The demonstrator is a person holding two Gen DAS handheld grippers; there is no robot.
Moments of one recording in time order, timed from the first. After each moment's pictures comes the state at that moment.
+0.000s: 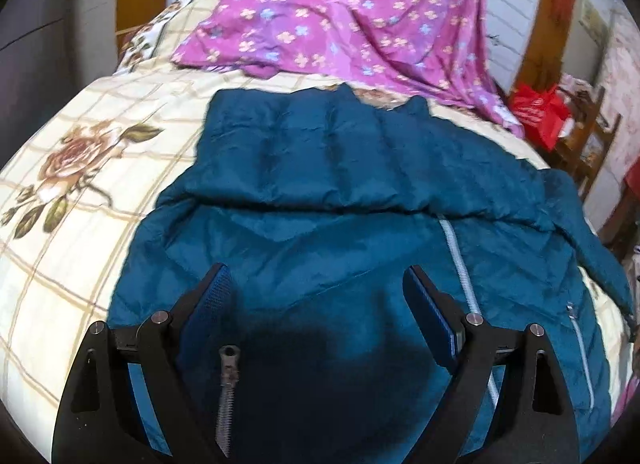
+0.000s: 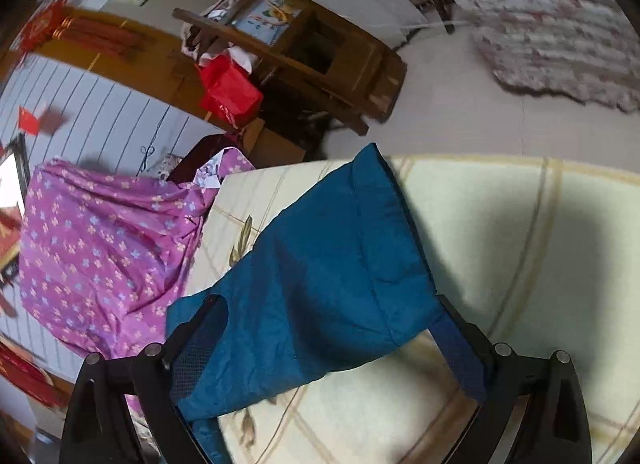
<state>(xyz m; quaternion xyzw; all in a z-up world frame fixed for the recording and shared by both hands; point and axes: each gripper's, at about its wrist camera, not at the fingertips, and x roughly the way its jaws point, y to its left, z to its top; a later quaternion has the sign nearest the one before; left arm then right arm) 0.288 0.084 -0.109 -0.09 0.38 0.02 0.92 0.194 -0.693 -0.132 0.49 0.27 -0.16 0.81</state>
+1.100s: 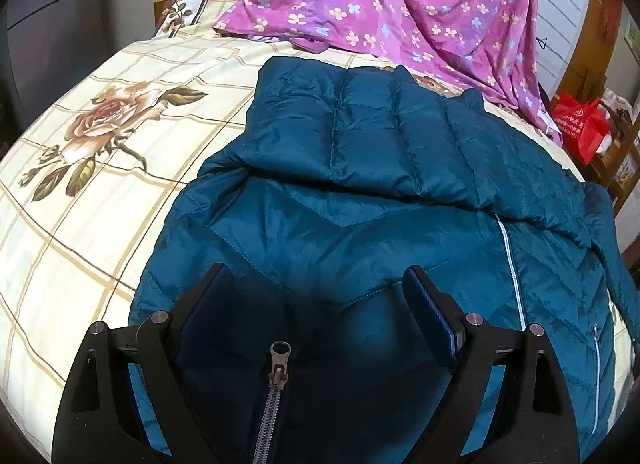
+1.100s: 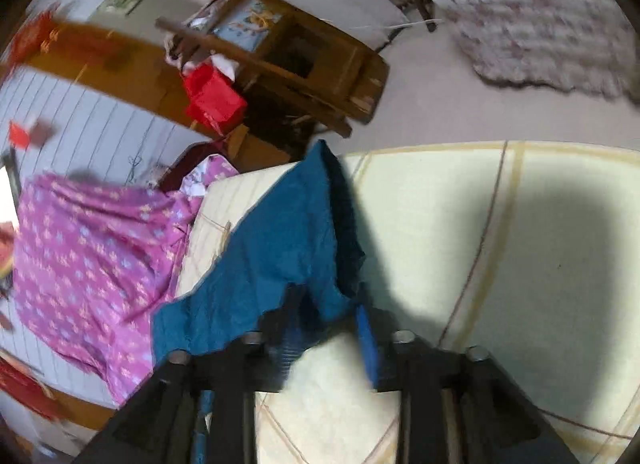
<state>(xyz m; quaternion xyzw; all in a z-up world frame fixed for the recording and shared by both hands) 0.297 0.109 -0.124 -0.12 0.41 0.07 0.90 0.173 -0.705 -0.152 0.52 0.26 -0.17 0.80</state>
